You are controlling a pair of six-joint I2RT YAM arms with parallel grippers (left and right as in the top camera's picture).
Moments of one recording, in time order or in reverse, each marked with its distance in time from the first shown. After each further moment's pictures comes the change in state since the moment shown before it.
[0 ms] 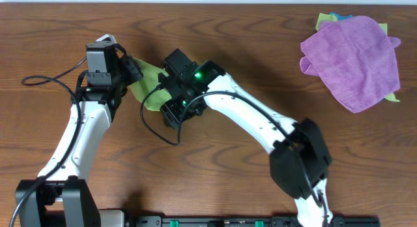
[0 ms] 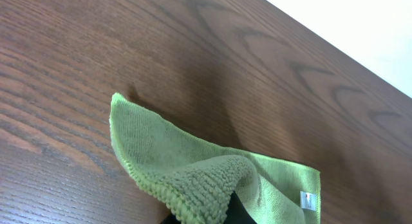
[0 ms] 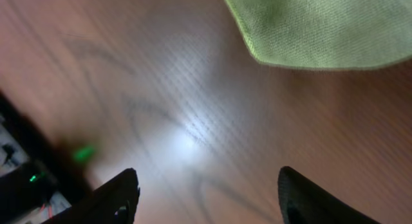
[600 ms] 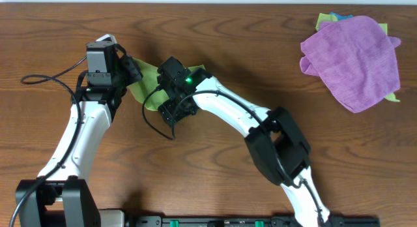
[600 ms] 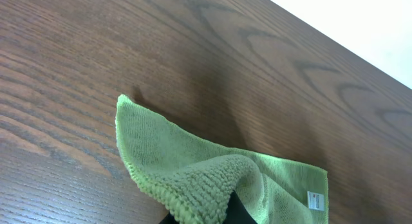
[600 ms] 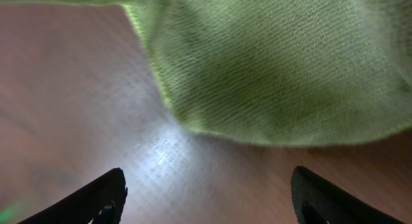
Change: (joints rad) left arm 0.000 0.000 0.000 -0.002 -0.014 0.024; right arm 0.000 0.157 -0.010 0.171 0.129 0.002
